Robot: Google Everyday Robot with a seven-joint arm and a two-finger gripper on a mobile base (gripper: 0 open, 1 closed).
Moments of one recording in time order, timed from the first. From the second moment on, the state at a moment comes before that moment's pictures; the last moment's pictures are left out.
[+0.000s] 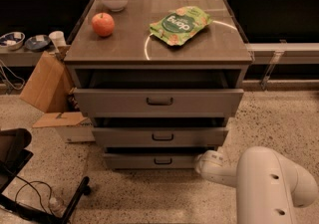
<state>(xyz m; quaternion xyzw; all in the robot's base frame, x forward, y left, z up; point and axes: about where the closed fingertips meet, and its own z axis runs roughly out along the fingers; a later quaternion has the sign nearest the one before) 0.666 -0.220 0.163 -0.64 0.72 -0.14 0.21</state>
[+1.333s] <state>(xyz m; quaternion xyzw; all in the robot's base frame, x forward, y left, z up) 0.666 -0.220 0.162 -0.64 0.72 -0.14 0.21</state>
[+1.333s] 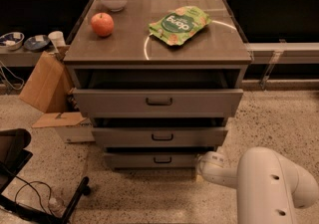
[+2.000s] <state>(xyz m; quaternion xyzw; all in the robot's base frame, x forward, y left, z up) 0.641 -0.264 0.184 -0.65 0.72 -0.16 0.18</state>
